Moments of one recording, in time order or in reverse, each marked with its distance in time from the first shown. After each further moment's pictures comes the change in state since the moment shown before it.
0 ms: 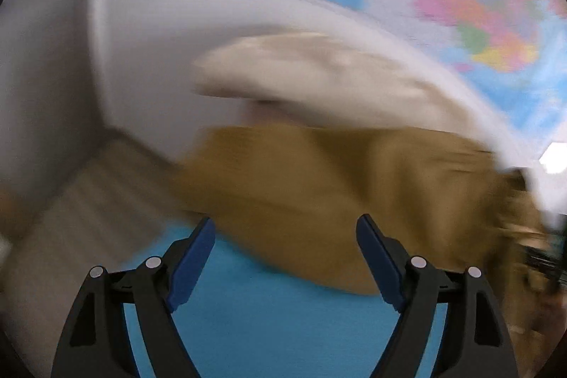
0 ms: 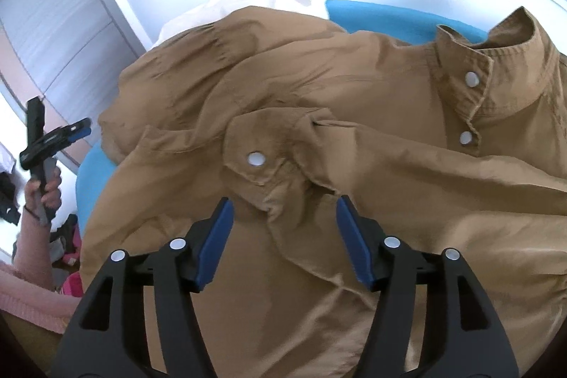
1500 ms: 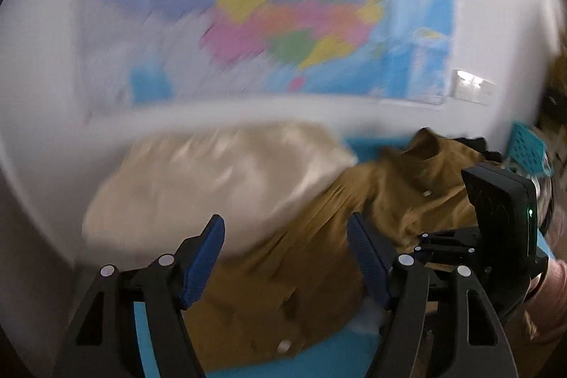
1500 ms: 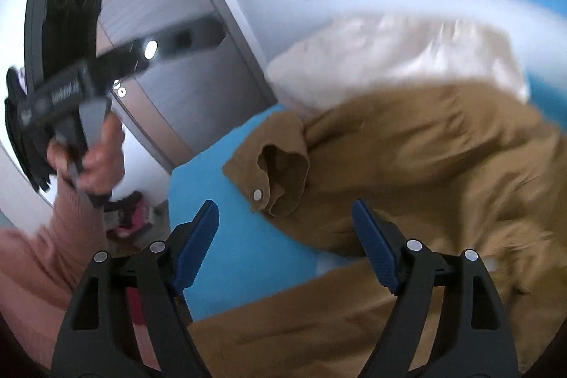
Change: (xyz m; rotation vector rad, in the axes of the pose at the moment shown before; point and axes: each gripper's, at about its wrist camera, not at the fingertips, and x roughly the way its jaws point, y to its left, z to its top) left arm -0.051 -0.180 0.045 0.462 -0.129 -0.293; right arm 0.034 0.145 0.045 -0.183 -0.023 0.348
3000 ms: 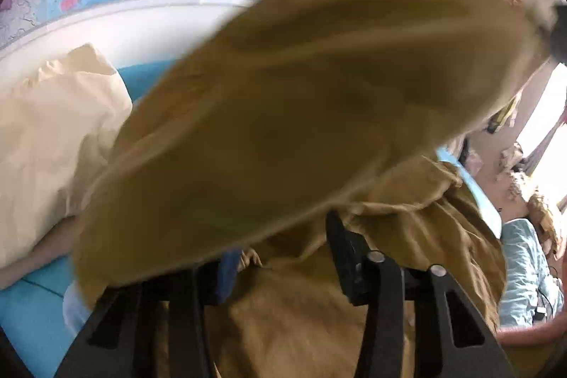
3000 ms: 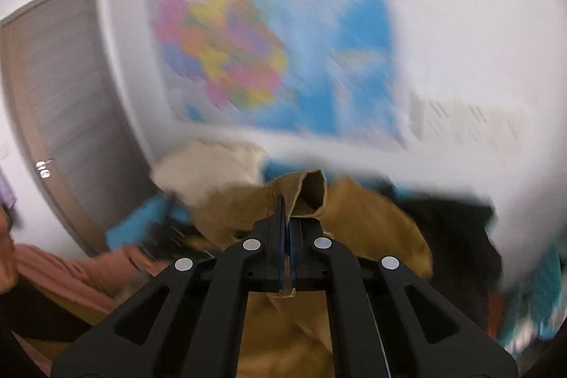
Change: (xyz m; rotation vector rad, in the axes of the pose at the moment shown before) left arm 0.153 -0.174 -0.036 0.176 0.197 -0.527; right arm -0.421 -0.044 -0.101 0.141 -0.380 -0.537
